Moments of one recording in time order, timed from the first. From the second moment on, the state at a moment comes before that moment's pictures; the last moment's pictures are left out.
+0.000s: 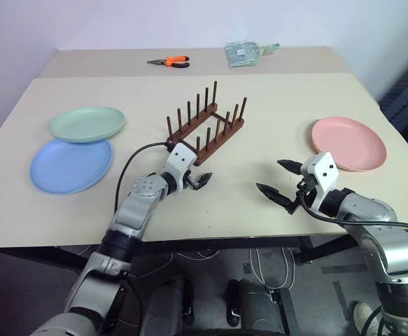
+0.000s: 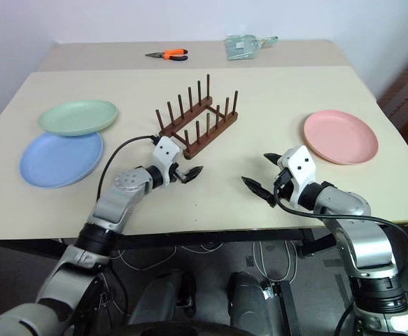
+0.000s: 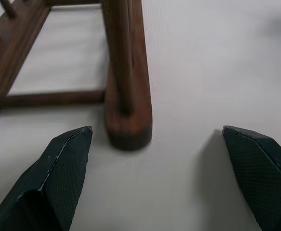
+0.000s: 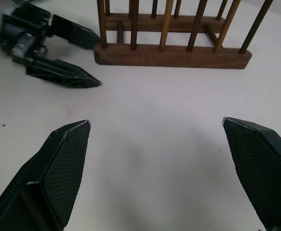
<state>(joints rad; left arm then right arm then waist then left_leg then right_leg) -0.55 0.21 -0.20 0.24 -0.06 0.36 -0.49 -0.13 -0.62 -0.10 -0.33 0.38 0.46 0.69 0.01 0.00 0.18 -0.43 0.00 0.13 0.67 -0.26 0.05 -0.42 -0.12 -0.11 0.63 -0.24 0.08</state>
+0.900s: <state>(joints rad) -0.68 0.38 -0.32 0.49 -0.06 -0.01 -1.05 0.01 -0.73 -0.19 -0.35 0.35 0.43 0.73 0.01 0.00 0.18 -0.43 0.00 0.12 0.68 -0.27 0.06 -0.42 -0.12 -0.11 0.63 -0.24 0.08</state>
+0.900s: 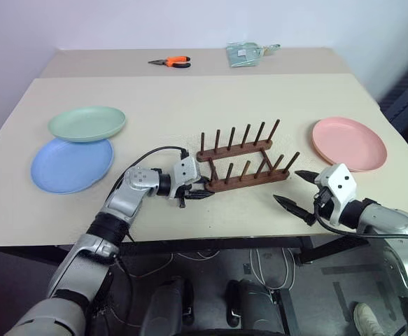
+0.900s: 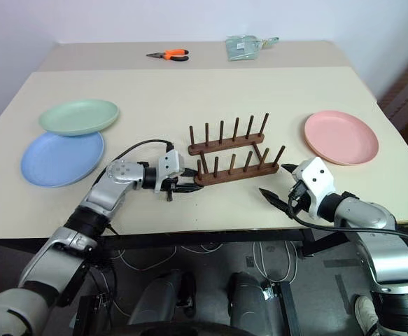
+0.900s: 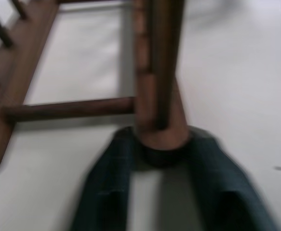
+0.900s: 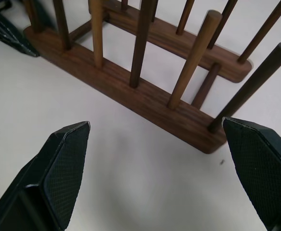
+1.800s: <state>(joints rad) -0.49 0.29 -0.37 0.04 0.07 0.44 -0.59 -0.33 -0.62 0.11 -0.03 0.05 0.50 0.55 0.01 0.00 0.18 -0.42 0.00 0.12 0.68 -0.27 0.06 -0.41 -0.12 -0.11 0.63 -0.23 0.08</state>
